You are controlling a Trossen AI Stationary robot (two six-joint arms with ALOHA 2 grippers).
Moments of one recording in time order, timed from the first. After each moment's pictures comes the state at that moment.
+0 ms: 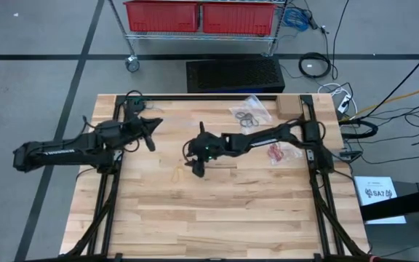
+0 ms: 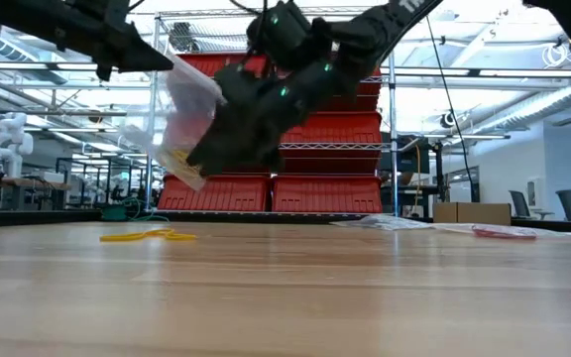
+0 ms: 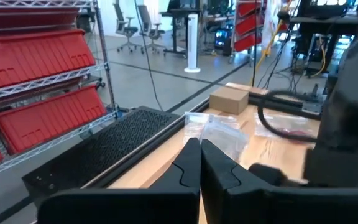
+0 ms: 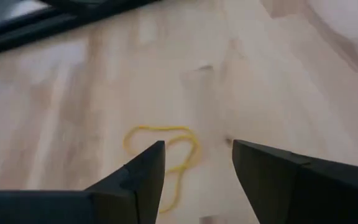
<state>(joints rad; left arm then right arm) 0.20 0.50 0.41 0.00 -0.37 -0.04 -0.05 2.10 1.40 0.09 -0.09 0.27</state>
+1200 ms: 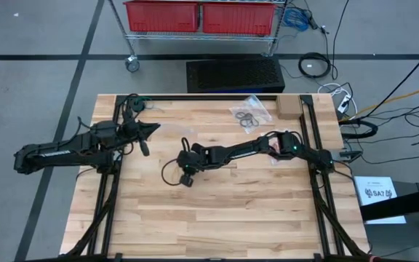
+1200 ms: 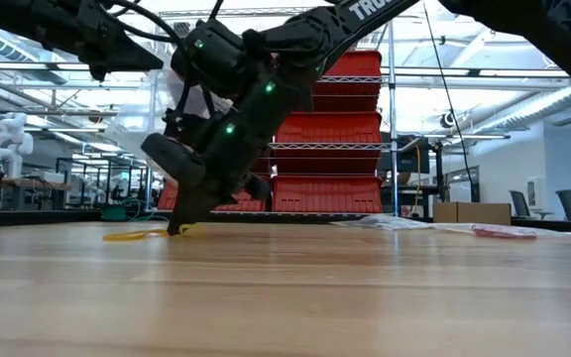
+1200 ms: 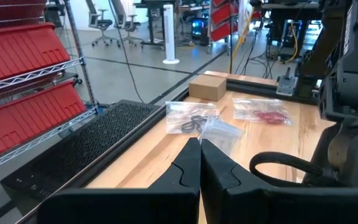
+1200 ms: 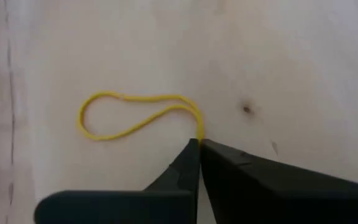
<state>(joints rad) 0.20 0.44 0.41 -0.12 -0.26 -0.01 0.04 2.40 1.80 -0.36 0.11 0.34</state>
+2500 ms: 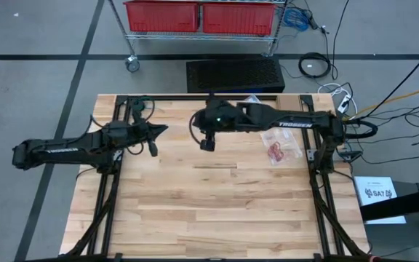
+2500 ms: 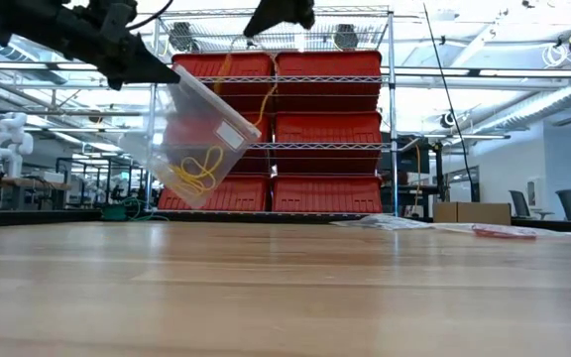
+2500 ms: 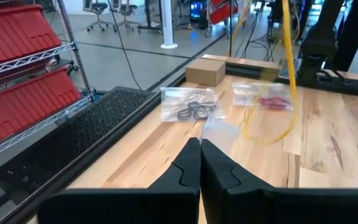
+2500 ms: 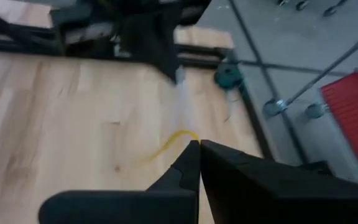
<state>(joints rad) 0.20 0.62 0.41 0.00 -0.25 -0.02 -0.08 1.83 1.86 -0.62 0.21 -0.15</state>
